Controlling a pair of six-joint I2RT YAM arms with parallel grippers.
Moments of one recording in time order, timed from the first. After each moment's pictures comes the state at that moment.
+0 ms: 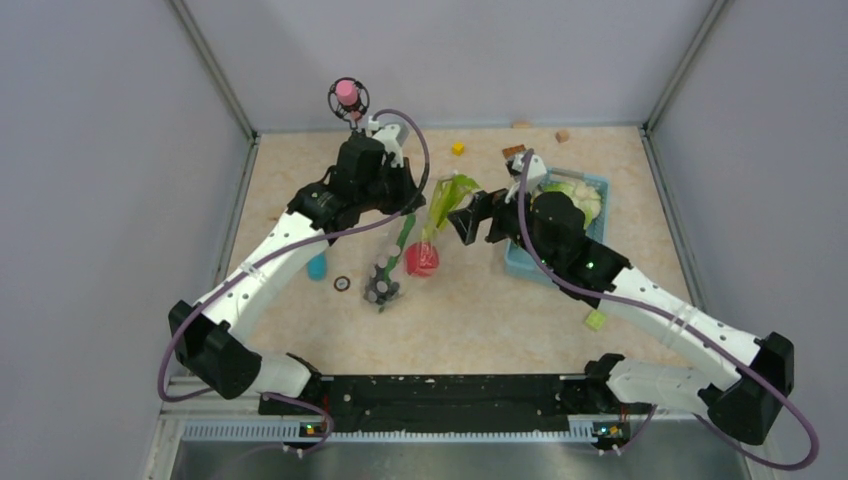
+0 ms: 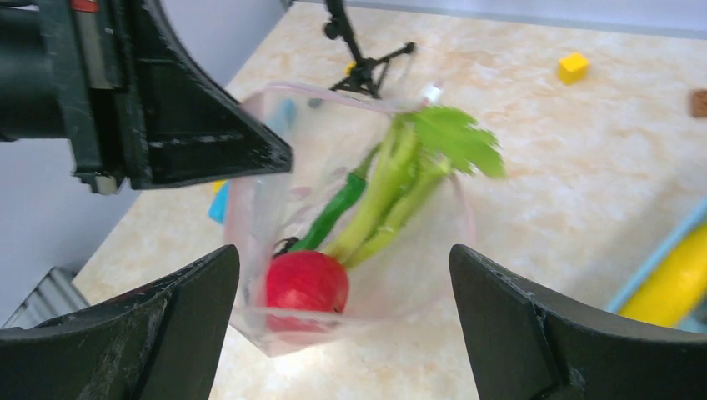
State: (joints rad) left arm -0.56 1.39 1.39 -0.54 0.15 -0.44; right arm 0.80 1.10 0.97 -0.02 0.10 0.35
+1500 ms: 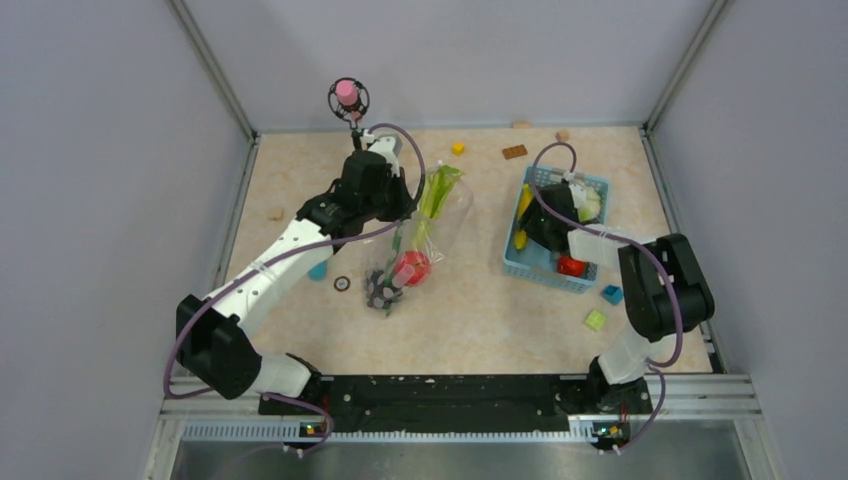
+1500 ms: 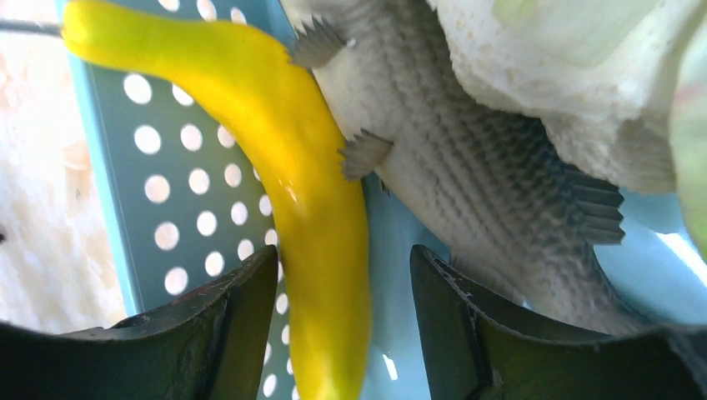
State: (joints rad) left arm -0.54 1.39 1.24 -0.41 0.03 -0.43; right arm 0.28 1.65 0.83 0.04 0.14 0.77
